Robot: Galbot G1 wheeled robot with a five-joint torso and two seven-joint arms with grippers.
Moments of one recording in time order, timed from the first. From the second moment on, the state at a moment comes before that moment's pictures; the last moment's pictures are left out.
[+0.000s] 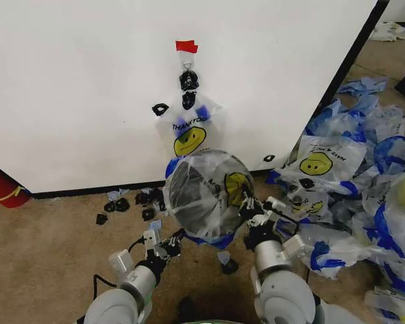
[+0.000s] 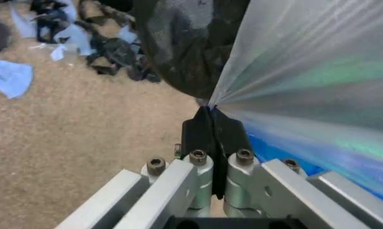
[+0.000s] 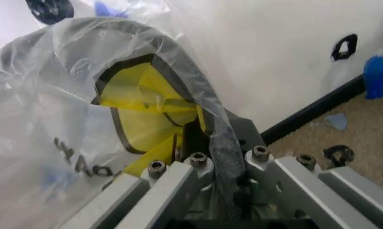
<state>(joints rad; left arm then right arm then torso) 1.25 -0.71 0.13 -2.18 -1.25 -0.12 -0.49 -1.12 0.94 -0.21 2.25 0.84 0.26 0.81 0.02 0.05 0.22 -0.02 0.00</state>
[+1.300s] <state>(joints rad) 1.28 -0.68 0.12 -2.18 -1.18 -0.13 -0.49 -1.12 0.93 -0.20 2.22 0.81 0.26 0.81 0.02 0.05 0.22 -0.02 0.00</state>
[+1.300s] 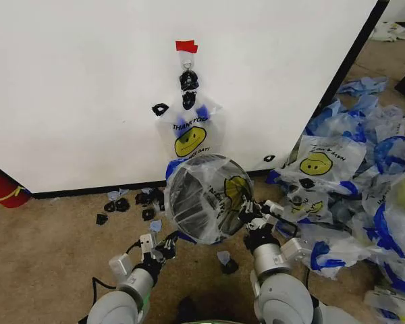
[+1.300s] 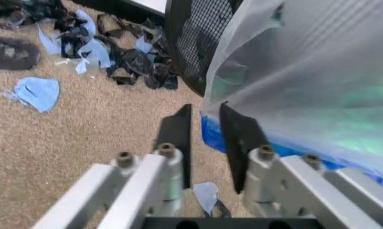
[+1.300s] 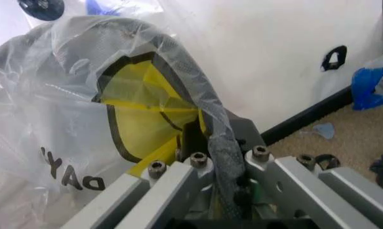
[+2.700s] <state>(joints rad) 1.26 -0.54 -0.12 -2.50 -1.17 -0.06 -0.55 -1.06 0.88 -0.20 2.09 0.61 0.26 0.74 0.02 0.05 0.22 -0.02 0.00</state>
